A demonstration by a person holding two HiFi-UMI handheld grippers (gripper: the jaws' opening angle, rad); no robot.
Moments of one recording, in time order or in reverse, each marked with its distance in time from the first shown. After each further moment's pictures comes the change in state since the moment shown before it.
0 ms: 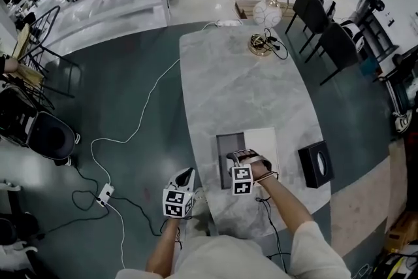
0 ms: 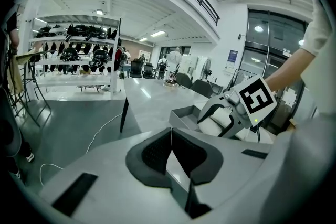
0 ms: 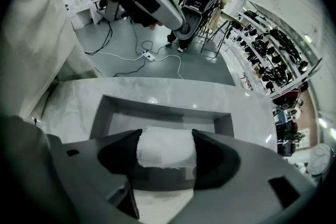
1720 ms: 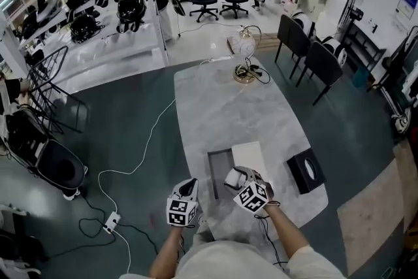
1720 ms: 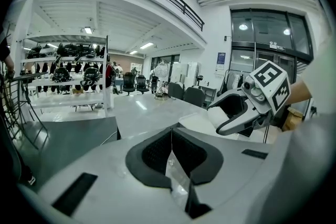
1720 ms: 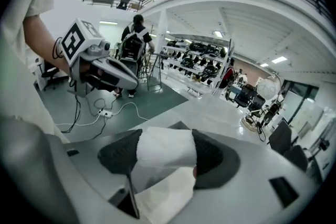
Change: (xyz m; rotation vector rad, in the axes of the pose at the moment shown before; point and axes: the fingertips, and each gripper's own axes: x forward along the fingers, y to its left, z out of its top) left arm -0.020 -0.063 0.055 0.138 -0.100 -0.021; right arm -0.130 -0.010 -0.011 0.639 -0.429 -0.359
